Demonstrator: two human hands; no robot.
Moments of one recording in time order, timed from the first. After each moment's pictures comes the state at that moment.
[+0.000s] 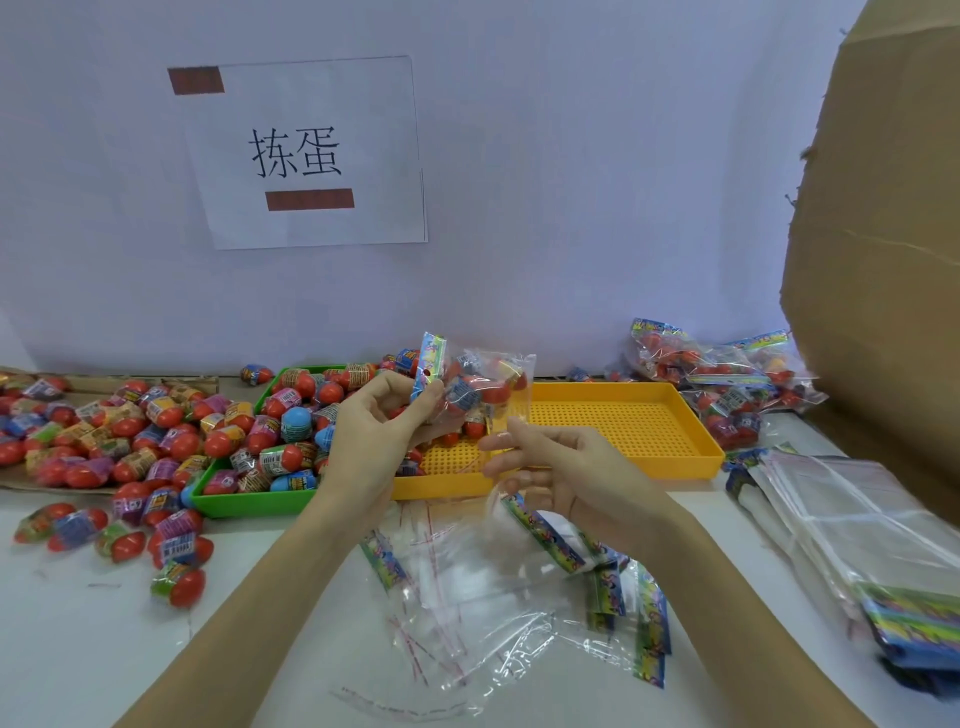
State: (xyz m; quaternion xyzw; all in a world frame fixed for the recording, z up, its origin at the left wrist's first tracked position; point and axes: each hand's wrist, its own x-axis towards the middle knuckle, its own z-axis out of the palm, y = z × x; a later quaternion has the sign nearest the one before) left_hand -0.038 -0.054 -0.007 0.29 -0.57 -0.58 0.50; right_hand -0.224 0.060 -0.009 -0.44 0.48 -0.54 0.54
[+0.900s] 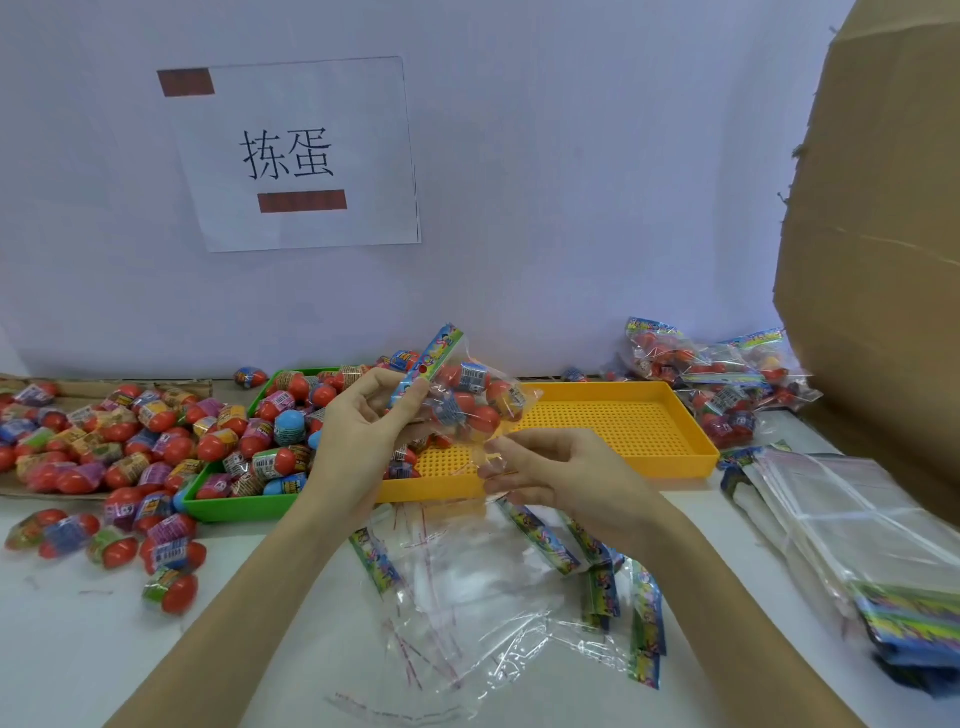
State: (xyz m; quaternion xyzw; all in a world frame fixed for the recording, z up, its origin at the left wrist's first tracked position) left_hand -0.034 -0.061 -0.008 0.27 -0.57 -0.59 0.50; right_hand -0.228 0.059 -0.016 -0.47 0.51 -0.52 0.50
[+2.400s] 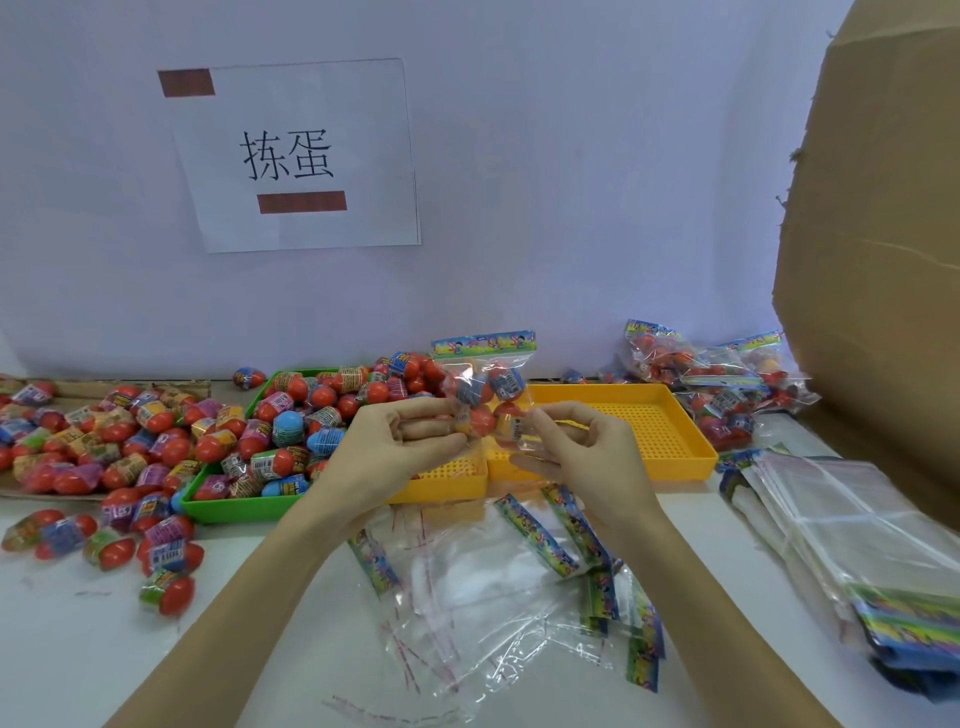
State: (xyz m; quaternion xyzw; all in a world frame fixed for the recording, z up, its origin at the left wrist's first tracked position) left_hand -0.033 -0.058 -0.010 0.29 -0.67 -0.58 0.36; right_hand -0.223 0.056 -0.016 -0.36 0.55 -0.67 0.34
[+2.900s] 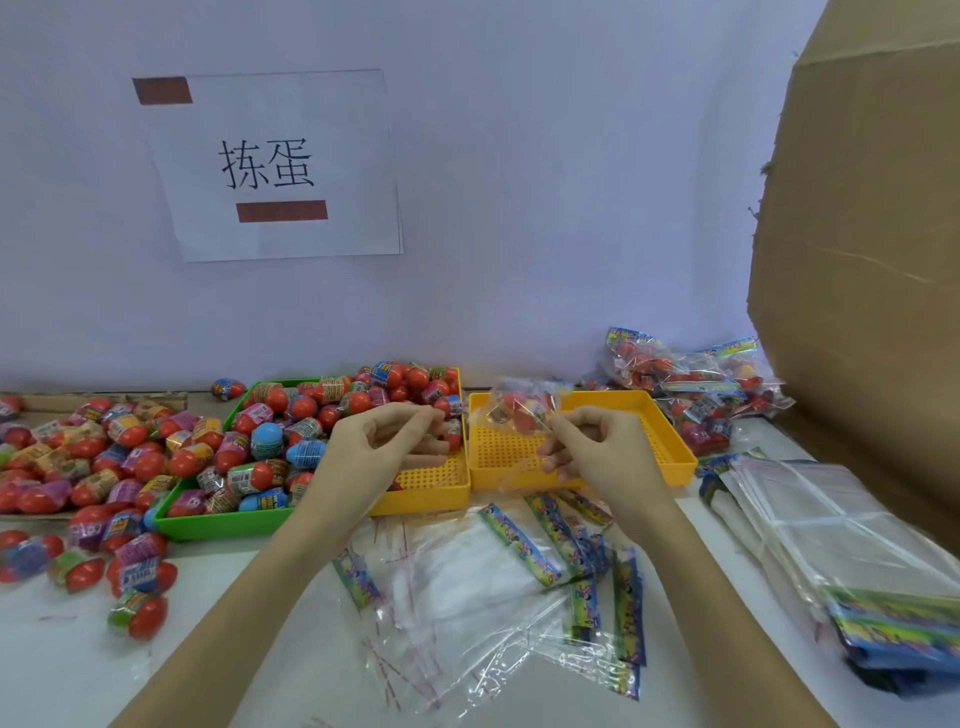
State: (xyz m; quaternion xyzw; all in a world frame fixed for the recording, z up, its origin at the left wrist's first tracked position) left_hand -0.041 -0.056 -0.013 0.30 -0.67 -0.54 0.41; right_hand -0.266 0.056 -0.020 -0.41 0.62 -0.62 0.26
